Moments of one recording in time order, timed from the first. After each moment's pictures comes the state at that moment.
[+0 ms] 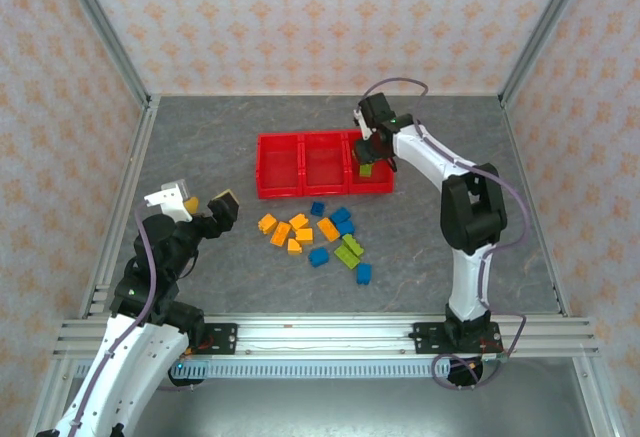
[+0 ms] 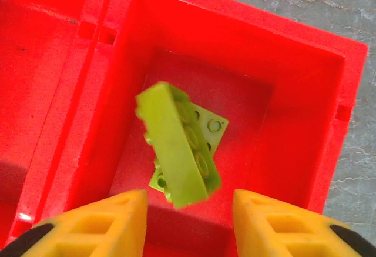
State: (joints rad) left arm -0.22 0.41 0.53 -0.38 -0.05 -0.51; right arm 0.41 2.01 1.68 -0.74 0.07 0.03
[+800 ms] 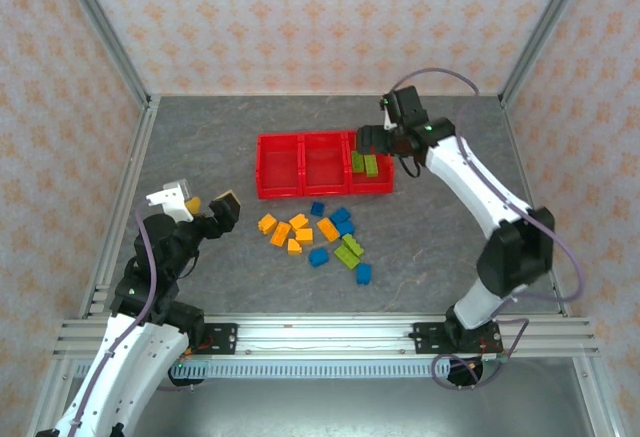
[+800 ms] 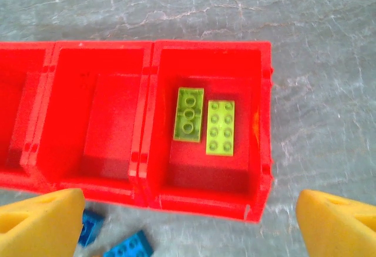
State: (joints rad) left arm -0.22 0.41 0.53 -0.38 -0.02 -0.51; right arm 0.41 1.59 1.47 -0.75 0.03 0.31
